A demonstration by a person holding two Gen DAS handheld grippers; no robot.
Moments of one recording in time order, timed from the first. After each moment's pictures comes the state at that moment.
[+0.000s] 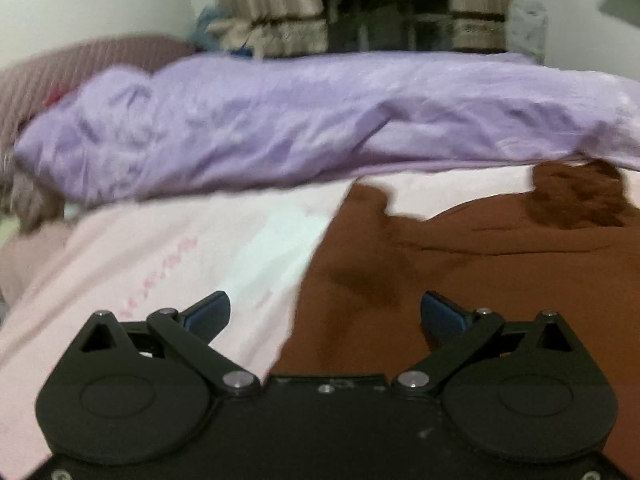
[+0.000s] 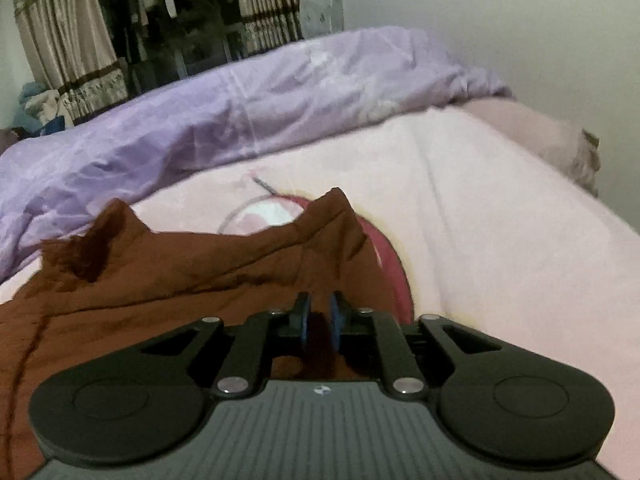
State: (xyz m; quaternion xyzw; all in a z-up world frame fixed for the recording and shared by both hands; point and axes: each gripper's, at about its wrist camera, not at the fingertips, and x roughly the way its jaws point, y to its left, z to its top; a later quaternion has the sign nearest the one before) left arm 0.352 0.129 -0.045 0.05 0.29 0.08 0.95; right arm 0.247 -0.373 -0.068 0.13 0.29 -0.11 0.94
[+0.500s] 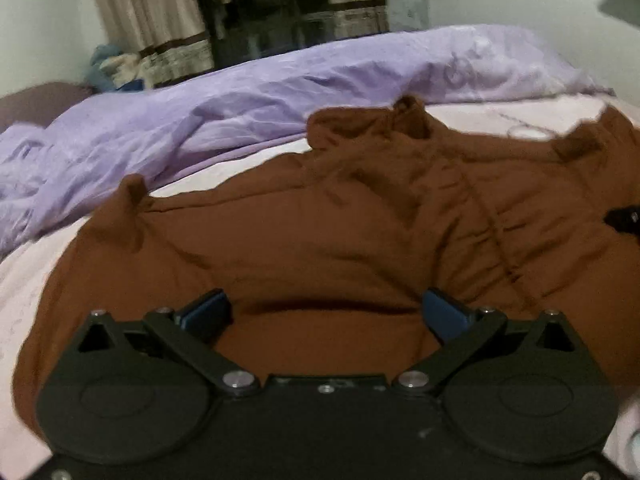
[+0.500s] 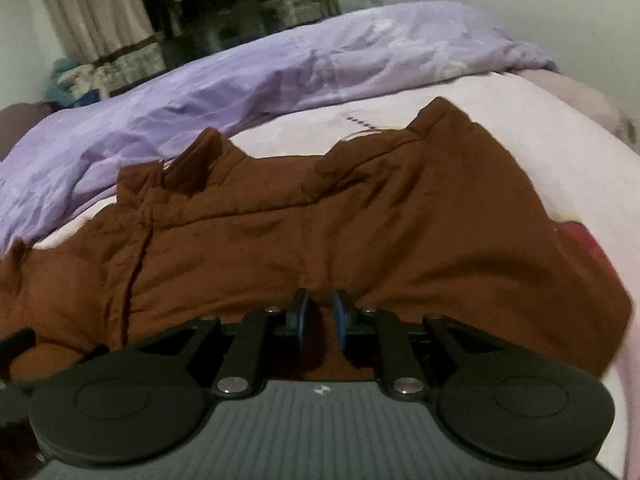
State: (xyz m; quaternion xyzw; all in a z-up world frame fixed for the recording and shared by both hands) left arm 0.305 -0.022 -0.081 0.10 0.30 -0.05 0.95; right arm 0.240 -0.283 -0.084 0.15 0.33 -0.07 0.93
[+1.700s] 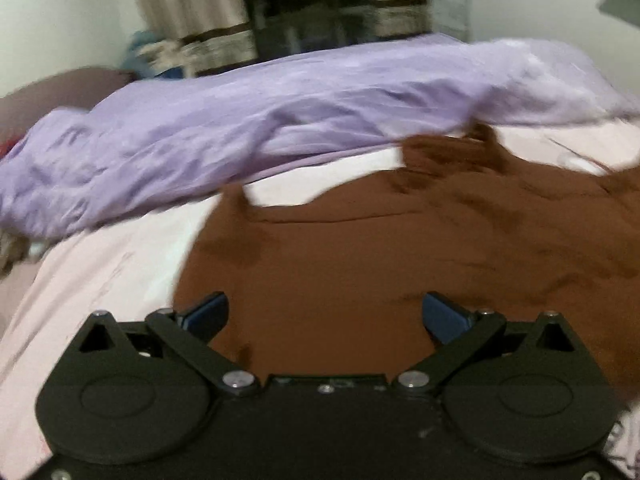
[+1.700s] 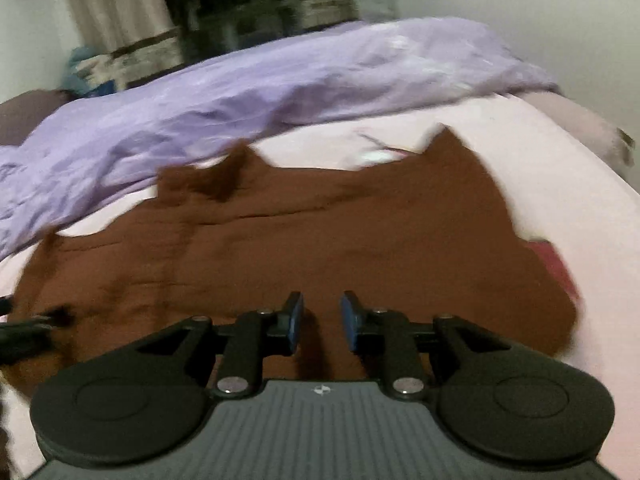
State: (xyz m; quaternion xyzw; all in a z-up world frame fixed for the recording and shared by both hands) left arm 0.318 0.058 -0.039 0.08 0.31 0.01 0.95; right arm 0.196 -0.284 -0.057 0.13 0.33 -0.06 0.93
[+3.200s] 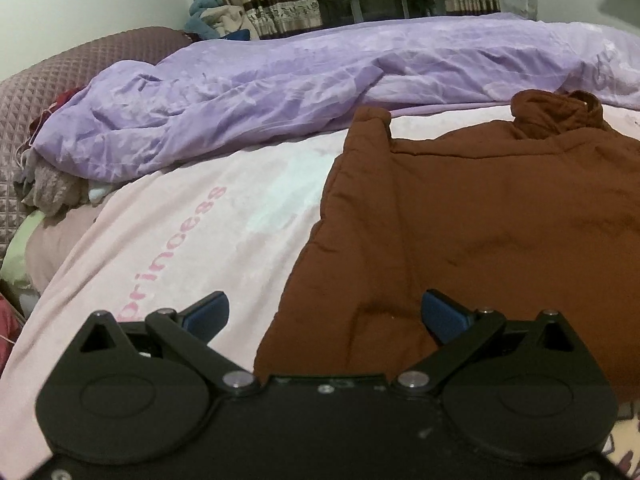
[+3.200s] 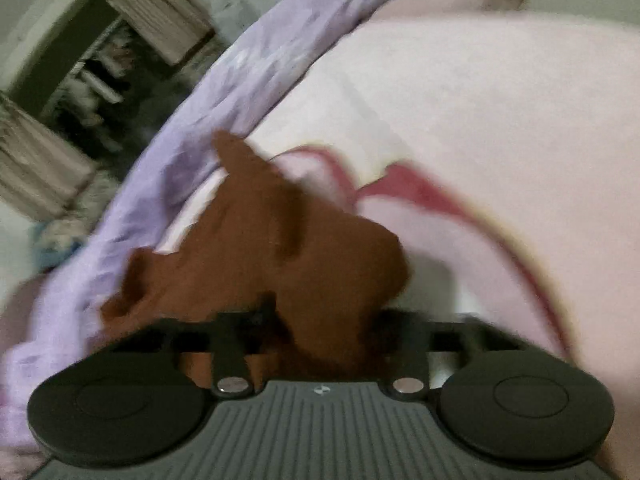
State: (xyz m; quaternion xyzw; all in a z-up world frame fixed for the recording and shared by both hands) left arm 0.301 0.127 -0.063 0.09 0.34 0.09 0.93; right arm 0.179 -0.419 -0.129 0.41 0.27 -0.09 0.87
